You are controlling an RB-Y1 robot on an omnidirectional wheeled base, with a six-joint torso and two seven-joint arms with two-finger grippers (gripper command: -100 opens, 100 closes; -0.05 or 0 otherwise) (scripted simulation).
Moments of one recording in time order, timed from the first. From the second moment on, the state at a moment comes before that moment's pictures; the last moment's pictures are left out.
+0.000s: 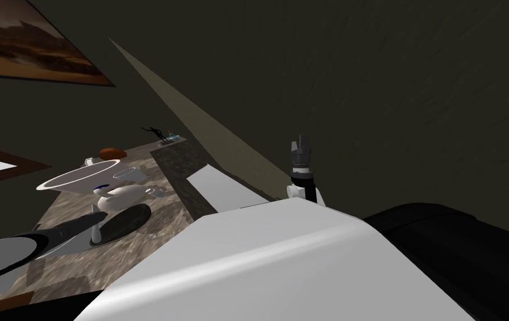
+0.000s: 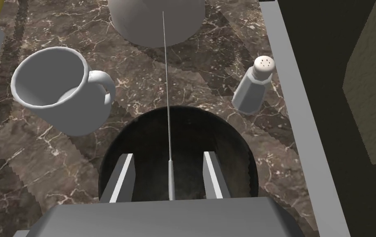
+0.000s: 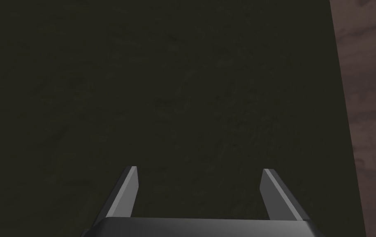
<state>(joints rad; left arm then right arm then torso) 0.46 0.90 0.85 -1.54 0.75 0.98 1.78 0.46 0.04 0.01 -2.35 0.11 -0.46 0.11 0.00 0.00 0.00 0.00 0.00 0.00</state>
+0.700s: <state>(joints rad) 0.48 0.92 0.87 -1.56 0.76 1.00 1.81 0.46 0.04 0.01 -2.35 0.11 -0.46 0.11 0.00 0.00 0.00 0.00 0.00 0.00</state>
